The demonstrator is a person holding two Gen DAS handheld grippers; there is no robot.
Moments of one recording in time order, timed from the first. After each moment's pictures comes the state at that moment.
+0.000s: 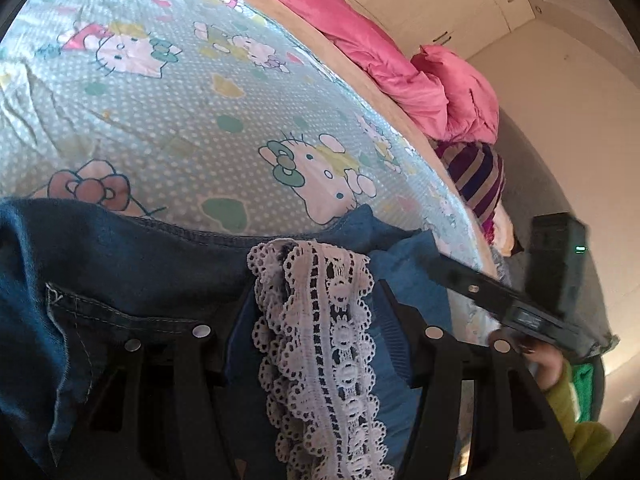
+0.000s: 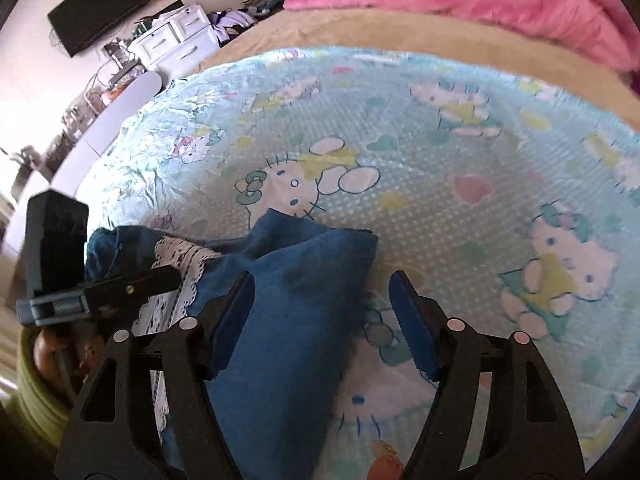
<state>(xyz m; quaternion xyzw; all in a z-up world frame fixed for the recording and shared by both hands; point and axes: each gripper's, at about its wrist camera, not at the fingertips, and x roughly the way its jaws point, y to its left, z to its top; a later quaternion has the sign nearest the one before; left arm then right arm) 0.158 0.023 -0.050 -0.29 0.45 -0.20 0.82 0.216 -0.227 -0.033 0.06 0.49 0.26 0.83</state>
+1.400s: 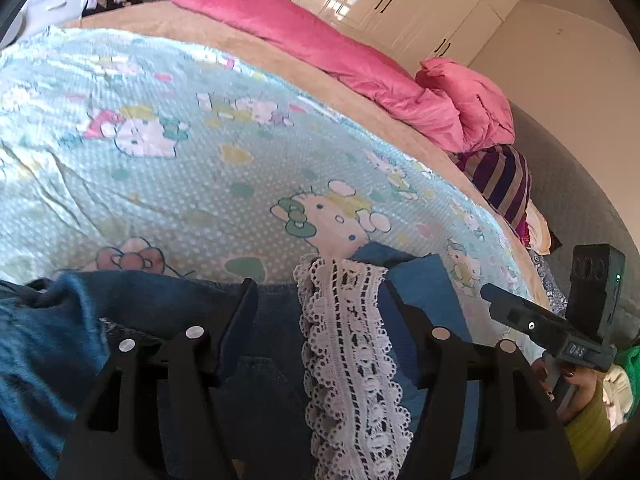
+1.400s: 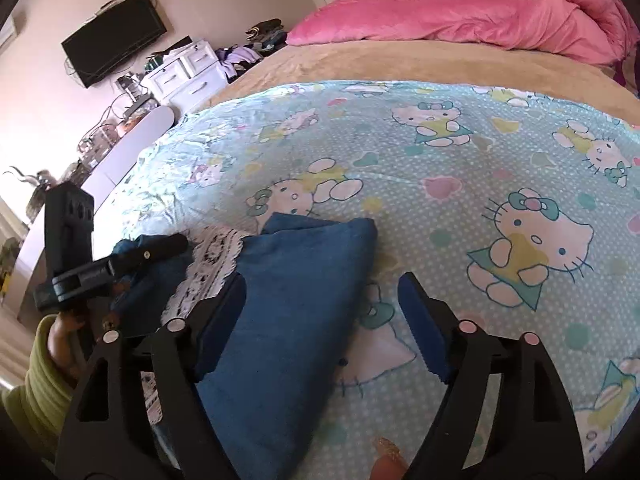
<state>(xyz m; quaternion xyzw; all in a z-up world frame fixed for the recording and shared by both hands) 0.146 0.020 -0.010 -0.20 0.40 -0.14 0.89 0.165 -0.260 -0.008 0.07 0.42 0.27 0.86</state>
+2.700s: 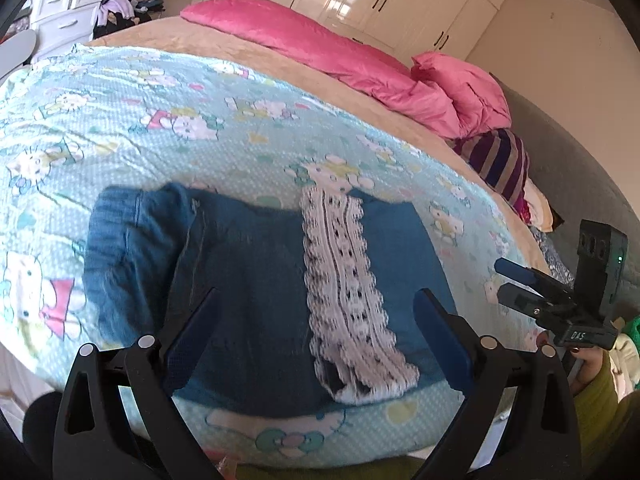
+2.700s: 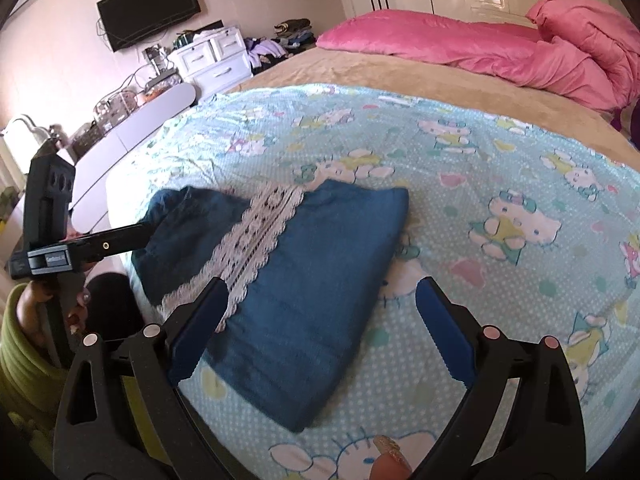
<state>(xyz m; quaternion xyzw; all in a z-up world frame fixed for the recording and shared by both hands) 0.036 0.024 0.025 -0.17 0.41 -0.12 0.89 0.077 -0.251 0.015 0.00 0.41 0.28 0.87</state>
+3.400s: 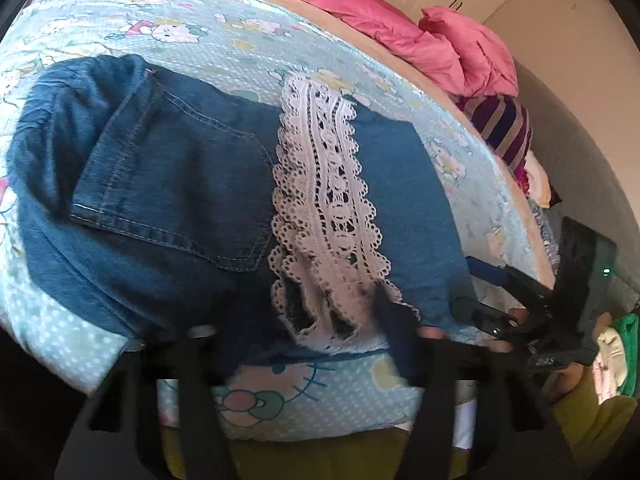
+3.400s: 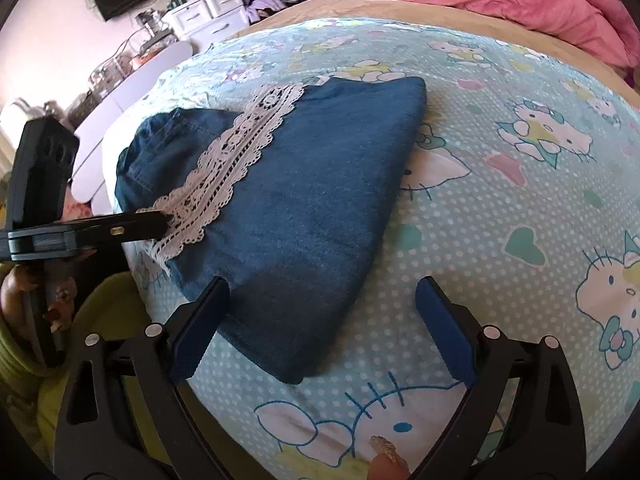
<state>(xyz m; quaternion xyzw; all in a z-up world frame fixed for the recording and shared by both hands) 0.032 -0.014 -0.035 -0.19 0.49 -0.13 0.84 0.061 -0.242 -0.046 -0.01 0.47 0.29 0.83</state>
